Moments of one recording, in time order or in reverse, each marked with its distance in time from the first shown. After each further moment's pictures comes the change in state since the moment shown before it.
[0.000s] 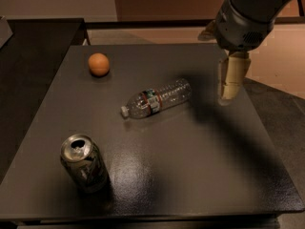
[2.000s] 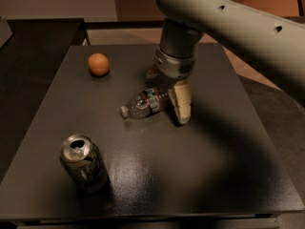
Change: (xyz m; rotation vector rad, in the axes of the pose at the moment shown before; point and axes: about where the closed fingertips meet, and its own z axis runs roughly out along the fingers) arm -0.070 -0.008 0.133 -0.235 0.010 -0.327
